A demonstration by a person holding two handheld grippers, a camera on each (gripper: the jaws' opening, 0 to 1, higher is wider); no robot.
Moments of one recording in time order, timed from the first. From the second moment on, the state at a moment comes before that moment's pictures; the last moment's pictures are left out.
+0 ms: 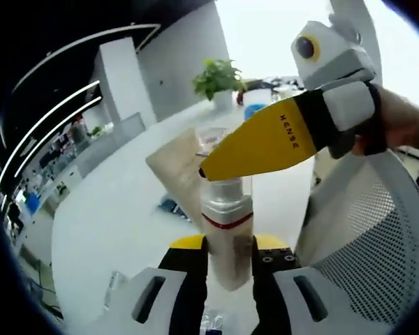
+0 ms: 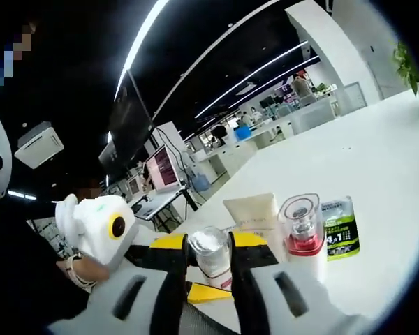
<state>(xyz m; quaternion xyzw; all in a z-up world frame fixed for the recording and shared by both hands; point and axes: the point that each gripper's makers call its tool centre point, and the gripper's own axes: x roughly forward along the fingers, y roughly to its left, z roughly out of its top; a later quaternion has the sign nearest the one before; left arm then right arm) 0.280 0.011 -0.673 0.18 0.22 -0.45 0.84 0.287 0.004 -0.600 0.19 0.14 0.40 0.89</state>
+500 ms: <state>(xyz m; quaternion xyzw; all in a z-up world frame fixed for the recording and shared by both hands) 0.272 0.000 -0.671 0.09 0.19 -0.58 0.79 0.271 -0.017 -0.593 0.10 0.11 0.49 0.86</state>
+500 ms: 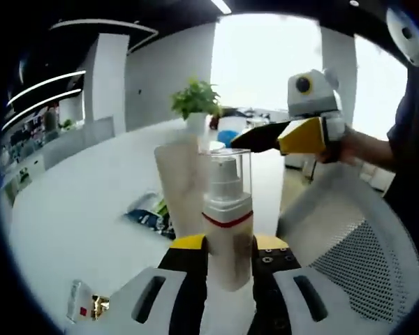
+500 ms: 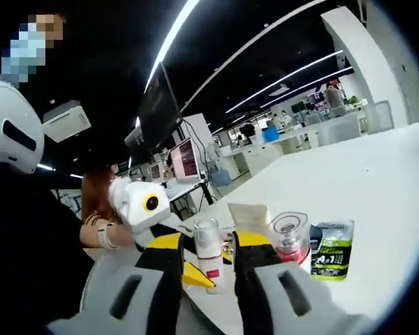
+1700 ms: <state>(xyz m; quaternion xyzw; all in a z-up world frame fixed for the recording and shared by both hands) 0.260 -0.033 -0.700 0.15 0.21 -0.66 0.70 0.269 -0.002 -0.625 0.02 0.10 0.58 0.81</state>
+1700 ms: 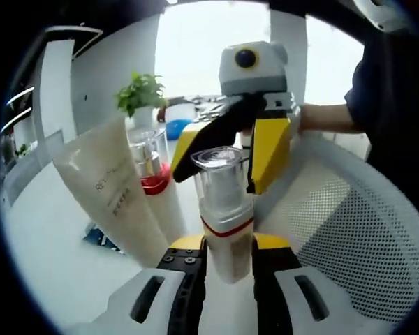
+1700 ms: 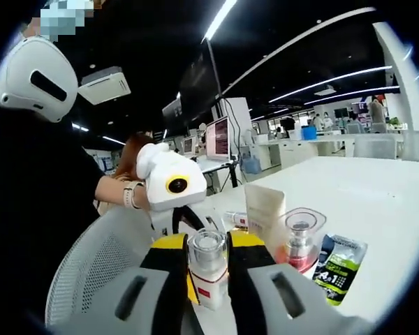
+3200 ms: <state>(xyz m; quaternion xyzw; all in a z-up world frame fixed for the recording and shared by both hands) 0.275 -0.009 -0.738 0.22 0.27 -0.60 0.72 0.272 -0.006 -0.673 -0.06 0.19 0.58 0.79</state>
